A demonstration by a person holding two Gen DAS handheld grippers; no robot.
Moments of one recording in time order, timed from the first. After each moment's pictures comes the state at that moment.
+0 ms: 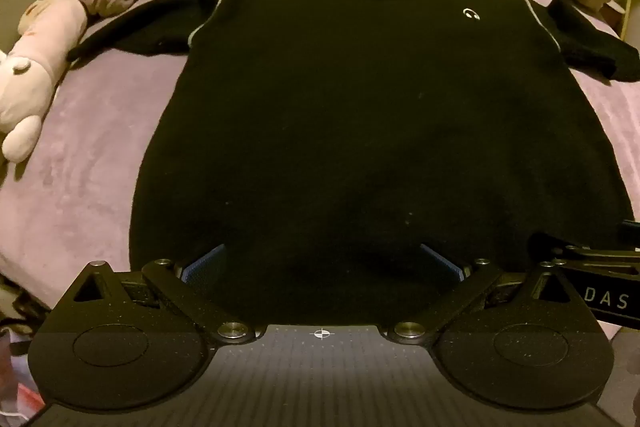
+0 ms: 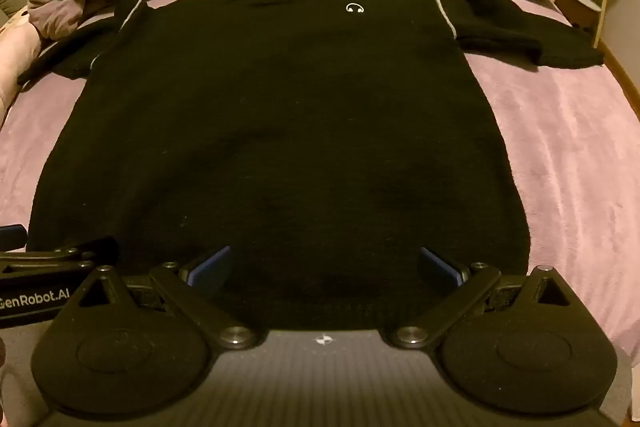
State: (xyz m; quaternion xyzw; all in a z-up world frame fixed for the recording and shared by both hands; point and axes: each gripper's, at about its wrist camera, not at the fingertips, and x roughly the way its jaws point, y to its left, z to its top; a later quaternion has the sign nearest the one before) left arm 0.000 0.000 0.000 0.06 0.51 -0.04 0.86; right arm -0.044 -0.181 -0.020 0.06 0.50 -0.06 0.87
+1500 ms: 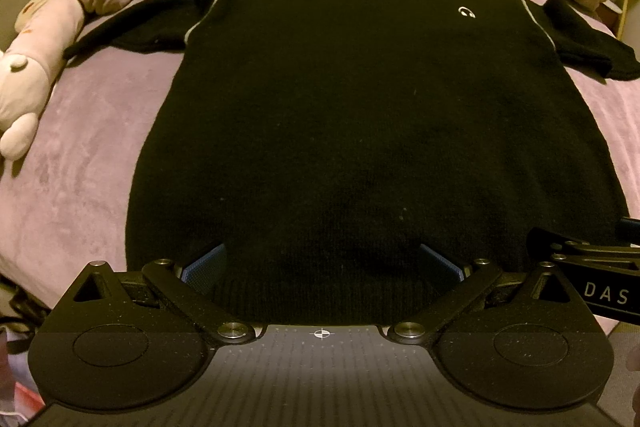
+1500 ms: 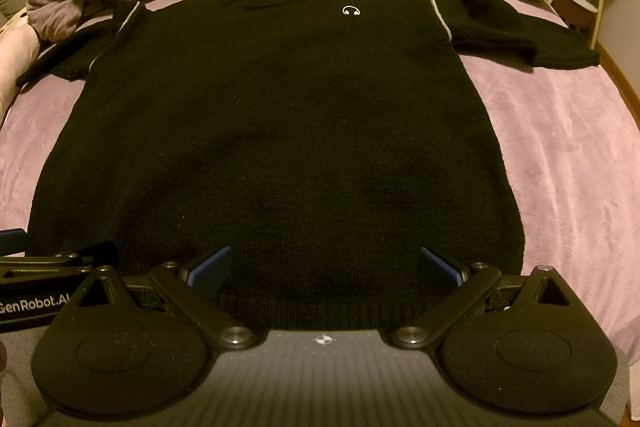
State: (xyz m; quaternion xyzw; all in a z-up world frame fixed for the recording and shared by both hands) left arm -0.001 -0.008 0.001 0.06 0.51 -0.04 0.86; right arm -0.047 -0.186 -0.018 0.06 0.49 -0.06 0.87
